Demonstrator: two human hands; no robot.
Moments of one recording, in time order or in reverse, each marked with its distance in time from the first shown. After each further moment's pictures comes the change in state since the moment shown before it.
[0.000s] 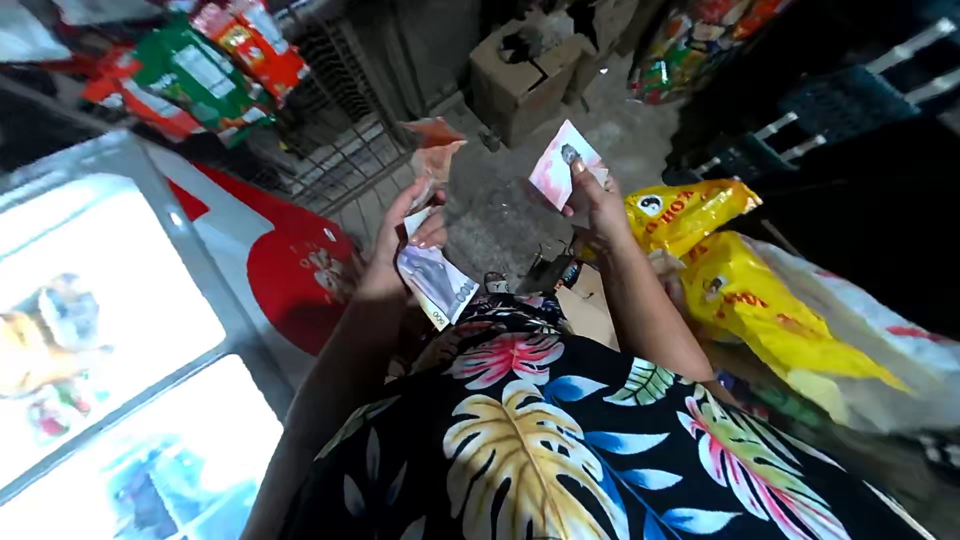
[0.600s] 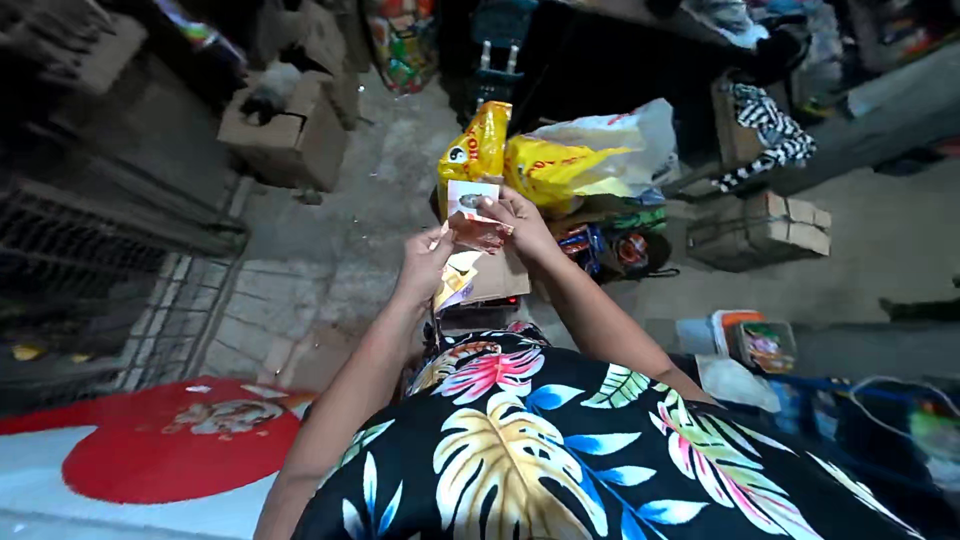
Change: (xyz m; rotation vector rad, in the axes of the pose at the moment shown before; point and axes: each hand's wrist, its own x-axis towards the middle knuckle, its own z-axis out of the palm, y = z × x) left_hand -0.062 -0.226 0.162 0.883 -0.308 -0.028; right_hand -0.291 -0.055 -0.065 -0.255 0.504 -0.118
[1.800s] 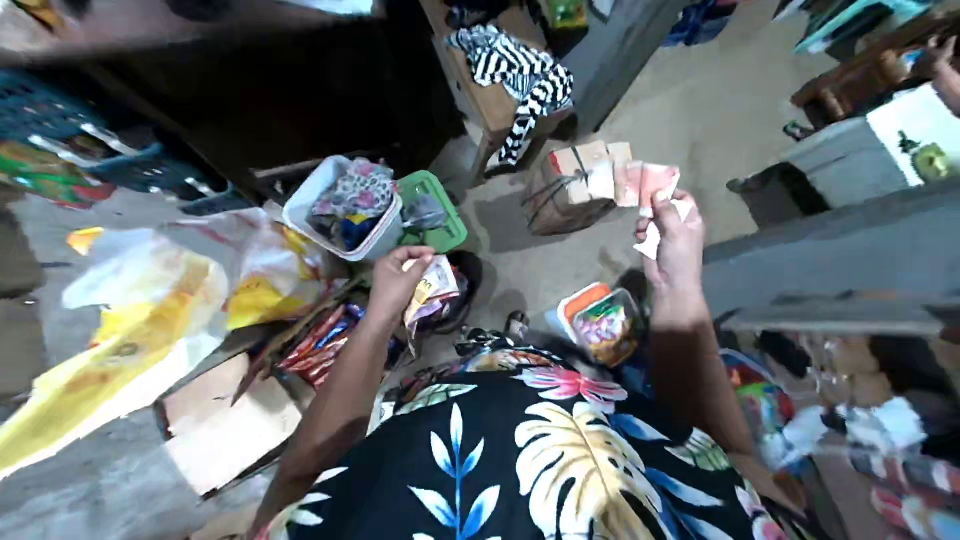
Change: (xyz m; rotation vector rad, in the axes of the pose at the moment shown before) left_hand 0.220 -0.150 0.786 0.346 -0.412 -0.061; right_hand -0.261 -0.007 -0.941 0.040 1.133 -0.100
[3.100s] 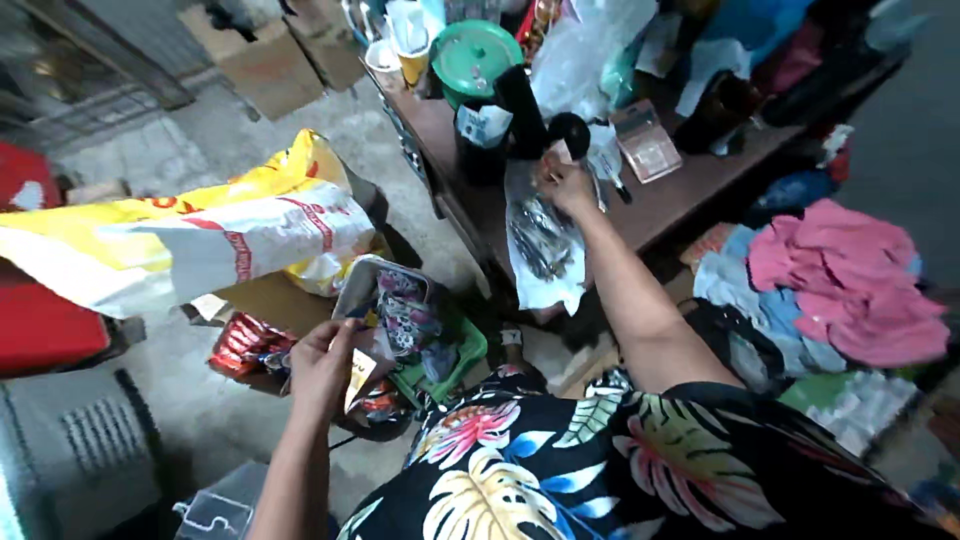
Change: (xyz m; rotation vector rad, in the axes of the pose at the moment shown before) left_hand 0.335 0.134 -0.040 -0.143 1.502 -0.336; right_hand 0.487 0.099 0.820 -0.776 -1.642 -0.587
